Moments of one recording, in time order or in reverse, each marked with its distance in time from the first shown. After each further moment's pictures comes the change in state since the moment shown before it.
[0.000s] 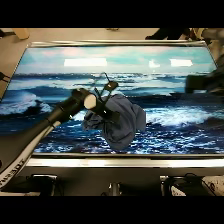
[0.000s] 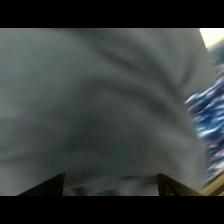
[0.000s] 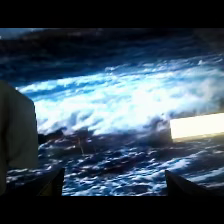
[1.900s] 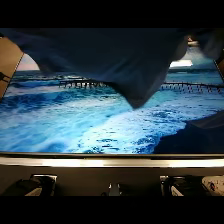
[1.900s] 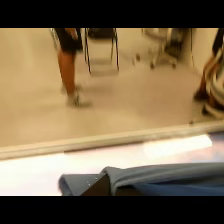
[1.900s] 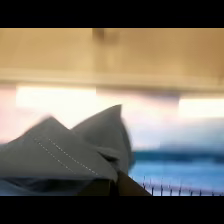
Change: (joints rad) left arm 0.468 0.553 0.452 0.184 0.110 0.064; right arm 0.000 0.228 0.248 0.142 -0.472 -0.092
